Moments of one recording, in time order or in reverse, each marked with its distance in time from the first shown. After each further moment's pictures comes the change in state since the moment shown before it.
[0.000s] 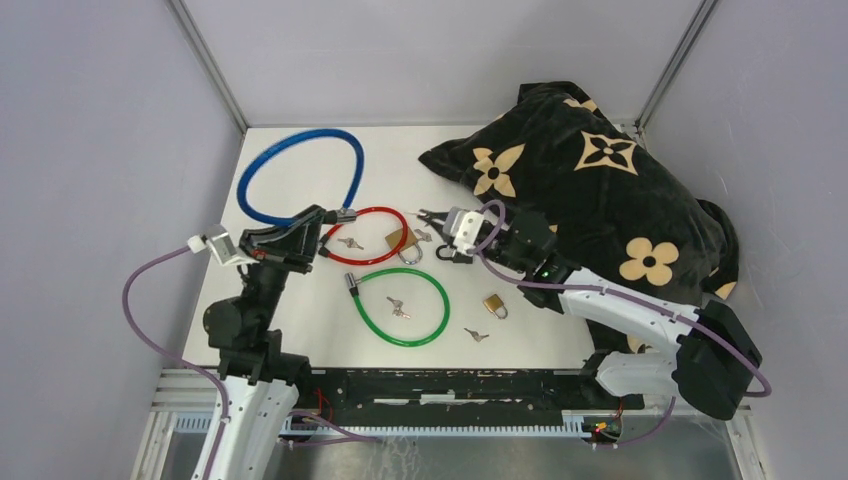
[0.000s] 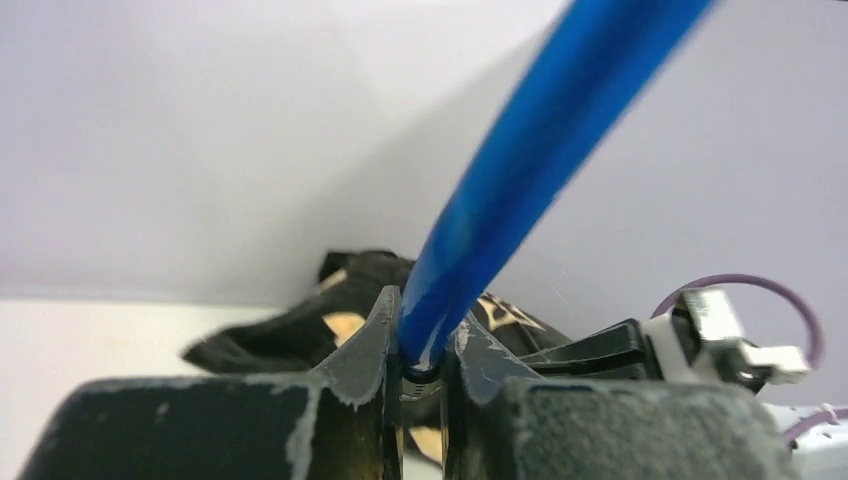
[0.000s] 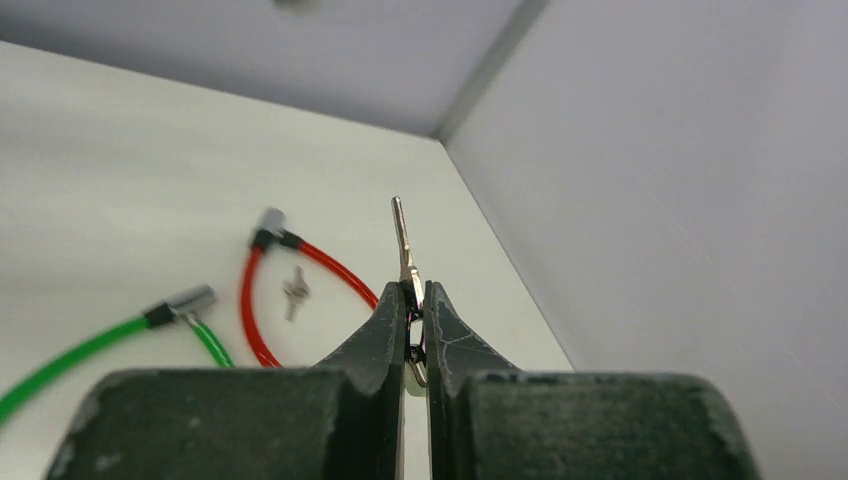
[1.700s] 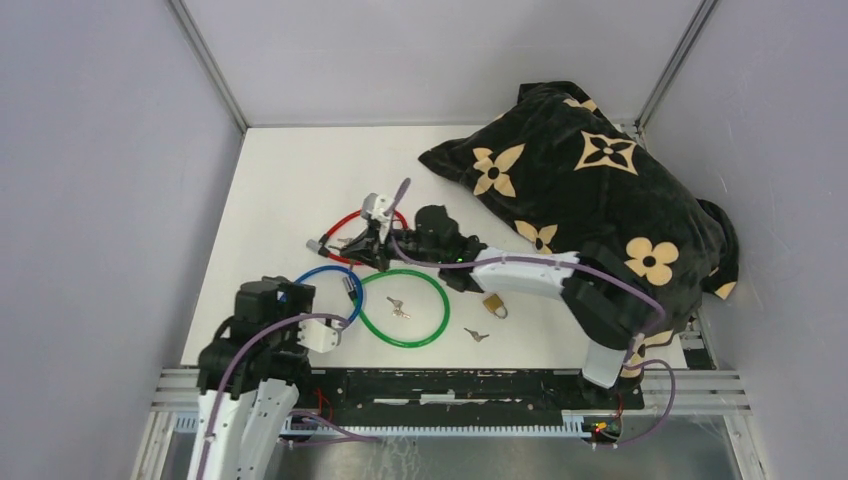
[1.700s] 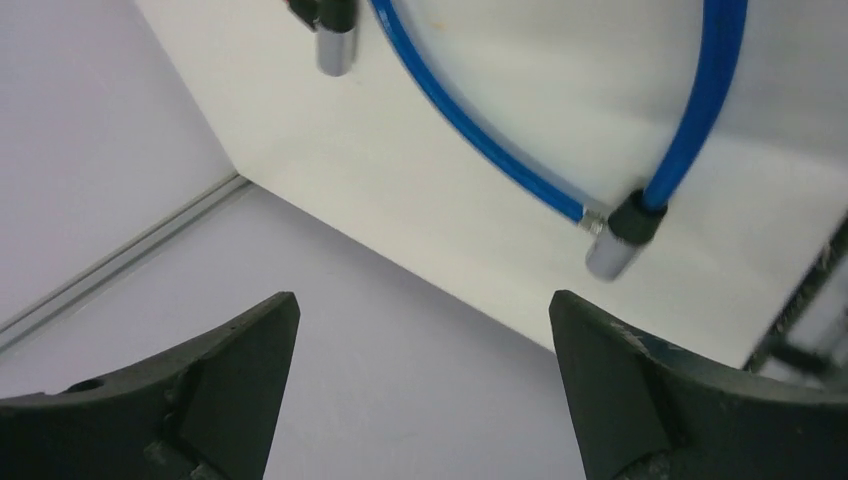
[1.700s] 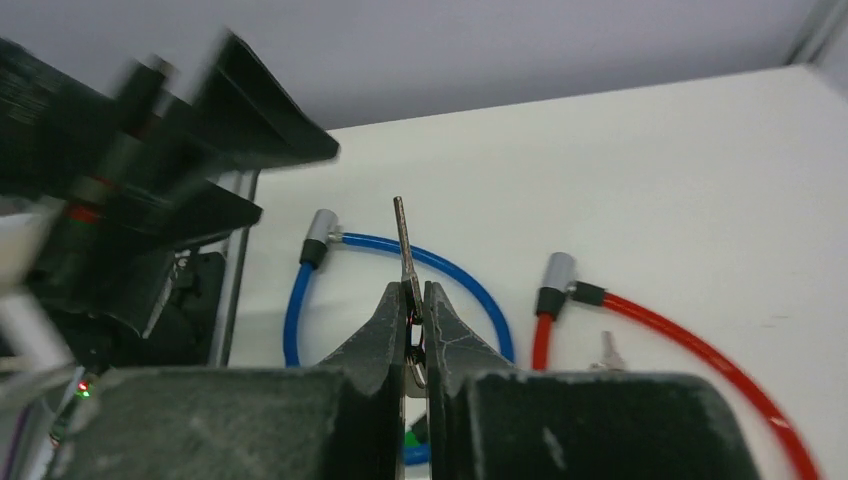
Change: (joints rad) left arm 0.040 -0.071 0.091 -1.544 -0.355 2.387; right arm 0.101 0.445 0.269 0.028 -0.099 0.491
